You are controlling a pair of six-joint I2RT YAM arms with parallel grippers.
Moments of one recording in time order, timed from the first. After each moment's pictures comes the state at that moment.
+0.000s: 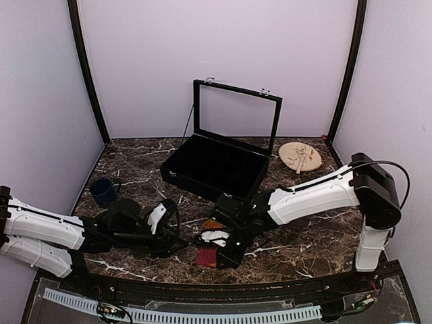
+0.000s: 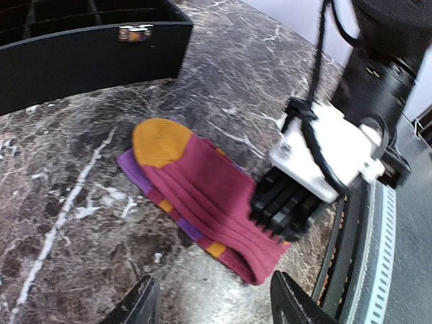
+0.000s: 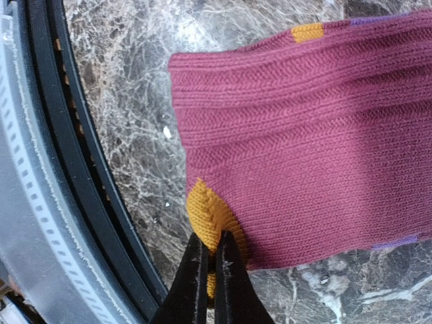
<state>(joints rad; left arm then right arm) -0.96 1.15 0.32 0.29 0.20 -0.28 1.20 1.89 1.19 -0.53 -0.35 0.09</state>
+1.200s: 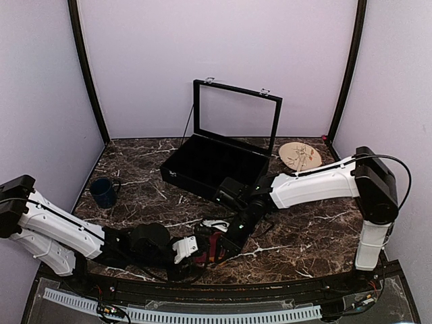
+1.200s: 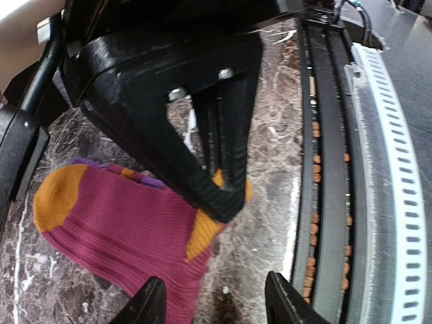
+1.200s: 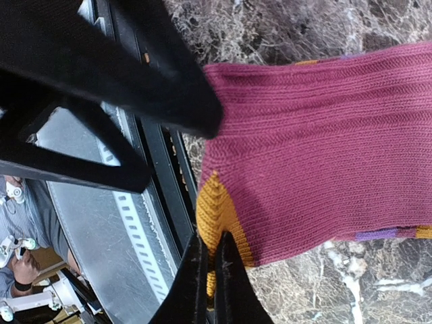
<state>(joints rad) -1.30 1.38 0.45 0.30 -0.01 0.05 1.09 1.89 1.26 -0.62 -0.66 0.09</state>
